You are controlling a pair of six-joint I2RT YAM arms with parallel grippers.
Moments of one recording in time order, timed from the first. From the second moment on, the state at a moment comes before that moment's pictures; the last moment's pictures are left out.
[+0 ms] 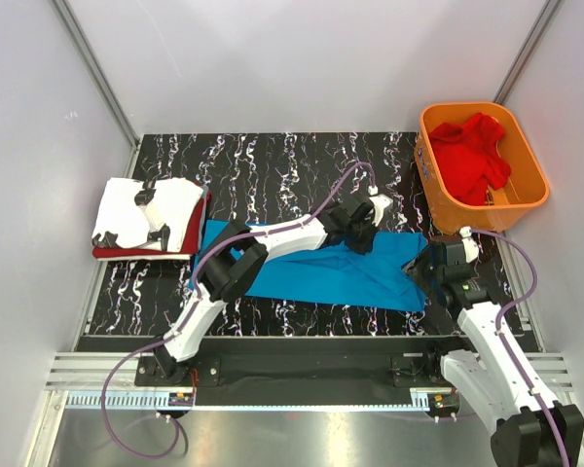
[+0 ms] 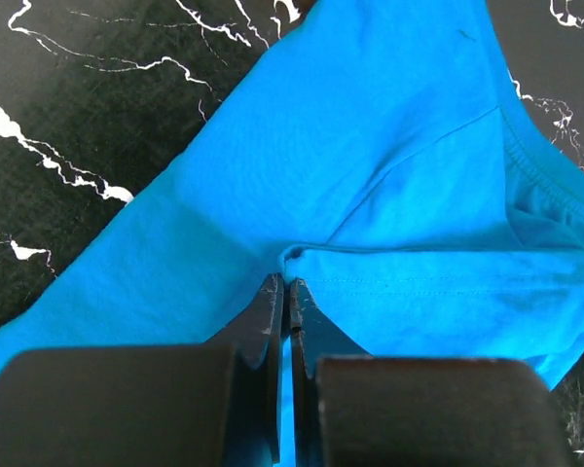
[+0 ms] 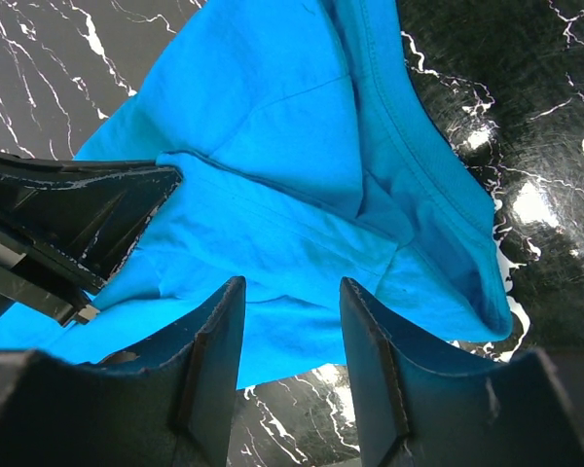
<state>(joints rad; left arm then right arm) -0.92 2.28 1.75 -0.25 0.18 -0.24 0.17 0.76 0.53 -0.60 0.13 0.90</state>
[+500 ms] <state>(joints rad) -0.92 1.95 1.34 -0.06 0.19 -0.32 0.17 0.86 0.53 -0.57 0.12 0.88</state>
